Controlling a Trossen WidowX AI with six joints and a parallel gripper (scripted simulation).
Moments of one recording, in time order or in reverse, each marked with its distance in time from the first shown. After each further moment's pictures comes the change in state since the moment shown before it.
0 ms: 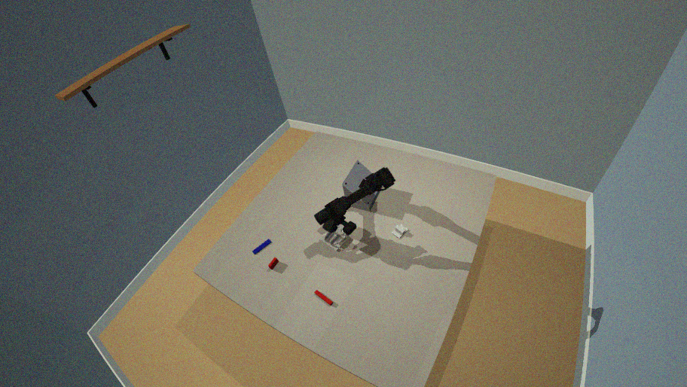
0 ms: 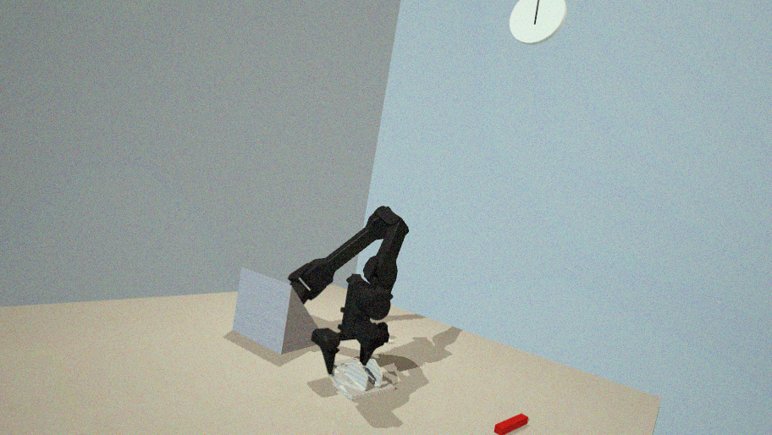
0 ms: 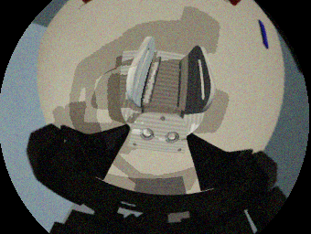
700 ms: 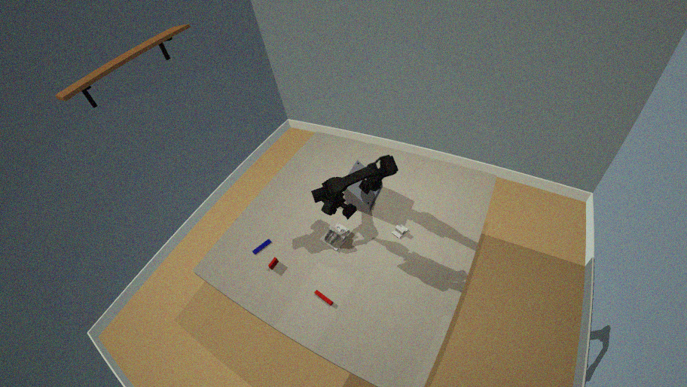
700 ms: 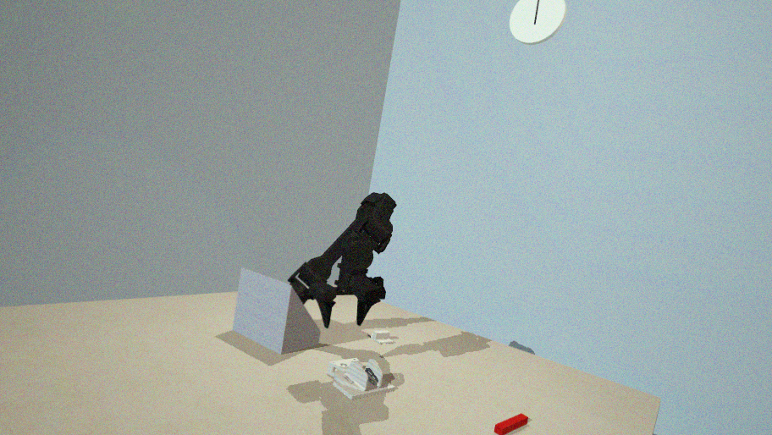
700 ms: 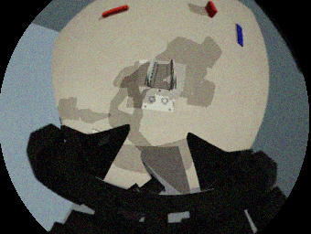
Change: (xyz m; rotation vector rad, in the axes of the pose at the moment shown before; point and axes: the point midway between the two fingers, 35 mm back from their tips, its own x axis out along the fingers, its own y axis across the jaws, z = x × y) arm -0.099 -0.008 -0.030 0.015 0.005 0.005
